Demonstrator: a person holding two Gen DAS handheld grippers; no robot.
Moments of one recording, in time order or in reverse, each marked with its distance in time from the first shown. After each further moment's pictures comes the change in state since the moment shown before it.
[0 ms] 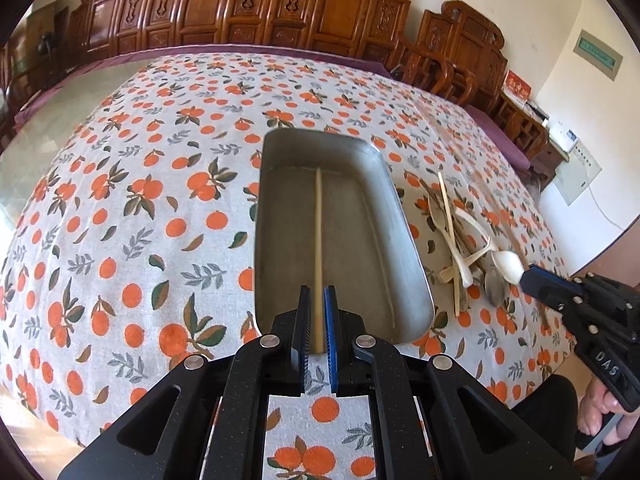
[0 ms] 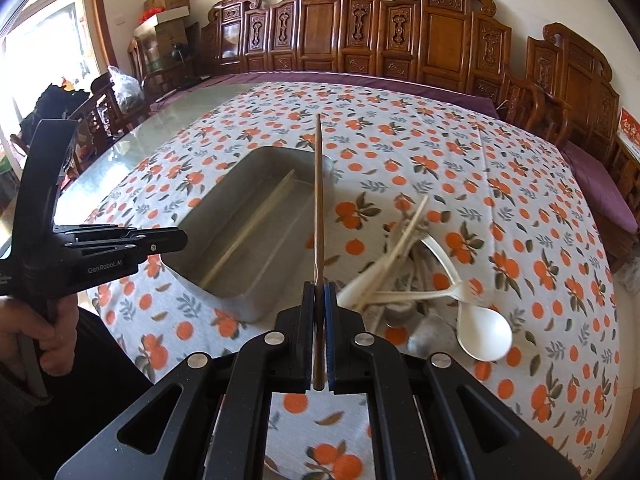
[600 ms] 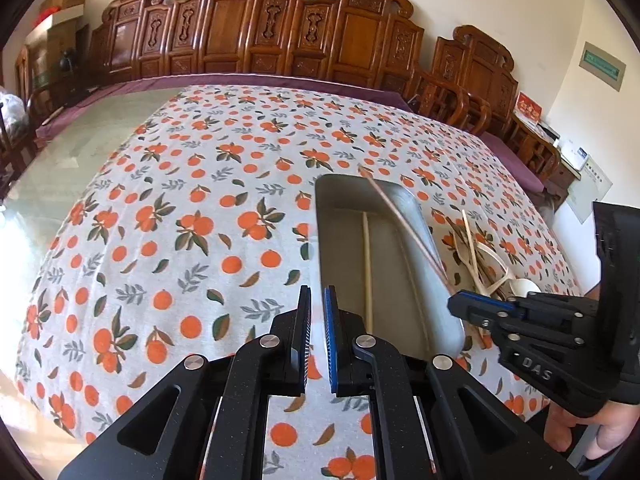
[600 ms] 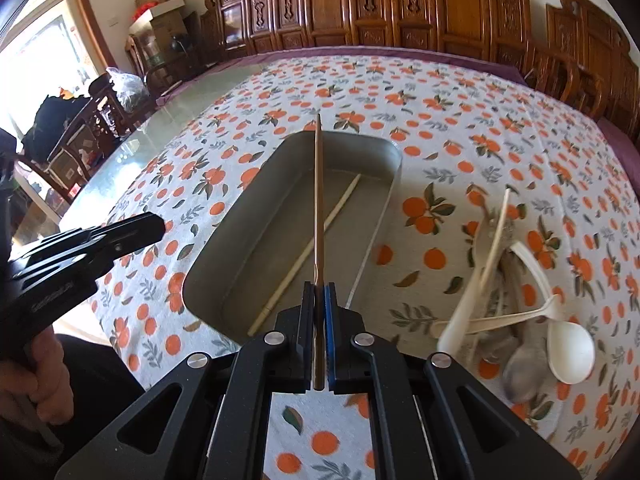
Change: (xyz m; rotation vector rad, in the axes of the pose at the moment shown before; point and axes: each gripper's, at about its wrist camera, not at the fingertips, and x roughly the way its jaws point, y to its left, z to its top) left arm -0.028 0.027 0.012 0.002 -0.100 0.072; right arm 0.071 0.039 0.029 0.081 0.104 0.084
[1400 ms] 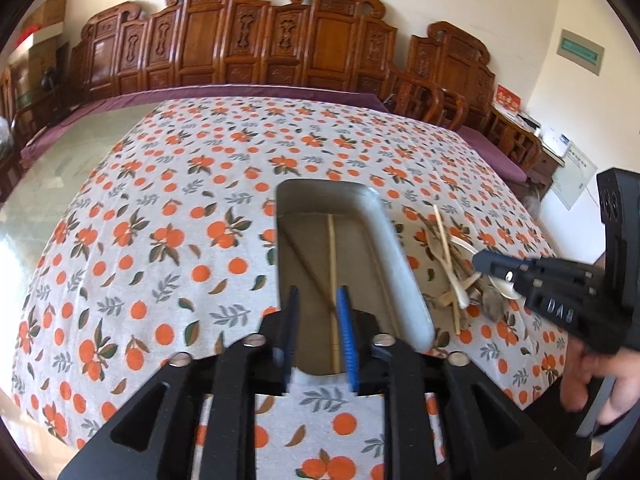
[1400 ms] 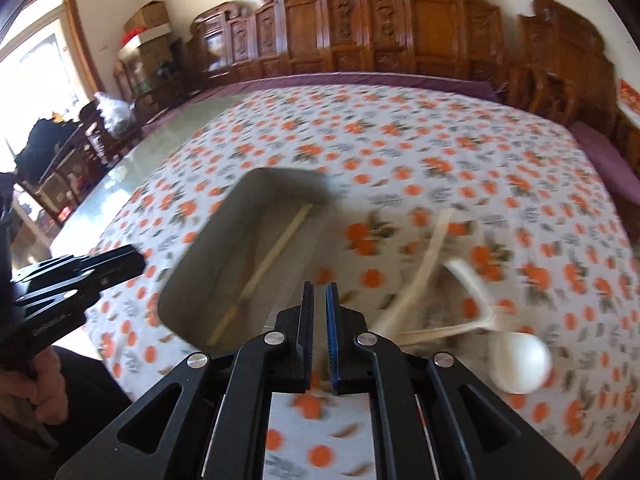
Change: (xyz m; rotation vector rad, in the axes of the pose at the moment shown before) left arm -0.003 -0.031 -0.004 0.079 -0.022 -0.058; right arm -0.049 -0.058 -0.004 0.031 -0.128 -0.085
